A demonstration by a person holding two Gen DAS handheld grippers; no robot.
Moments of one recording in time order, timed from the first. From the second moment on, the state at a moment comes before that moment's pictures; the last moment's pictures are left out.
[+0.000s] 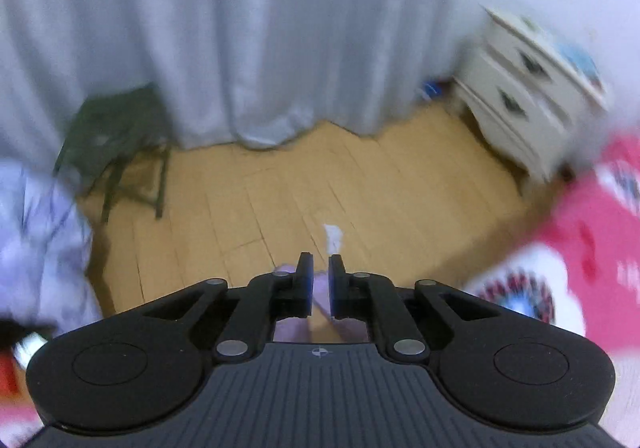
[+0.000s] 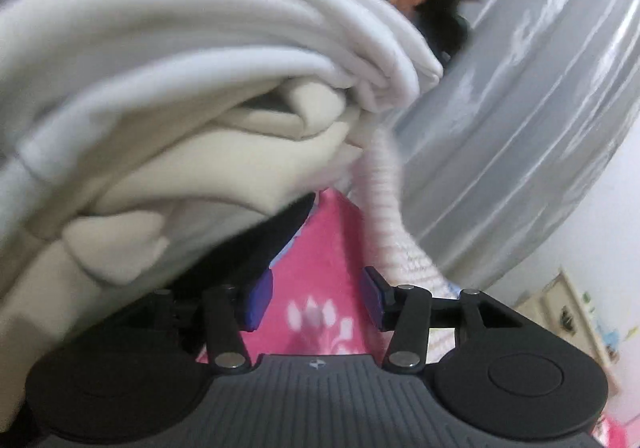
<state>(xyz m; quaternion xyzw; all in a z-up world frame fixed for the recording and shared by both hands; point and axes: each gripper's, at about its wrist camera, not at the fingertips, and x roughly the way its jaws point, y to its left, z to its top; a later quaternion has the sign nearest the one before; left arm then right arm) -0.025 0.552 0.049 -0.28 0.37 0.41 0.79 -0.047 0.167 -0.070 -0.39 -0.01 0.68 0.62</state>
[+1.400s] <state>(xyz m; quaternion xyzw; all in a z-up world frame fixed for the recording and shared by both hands) 0.051 -0.004 -0.013 0.08 0.45 -0.28 0.85 0.010 -0.343 -0.015 0.05 0.49 0.09 0.86</state>
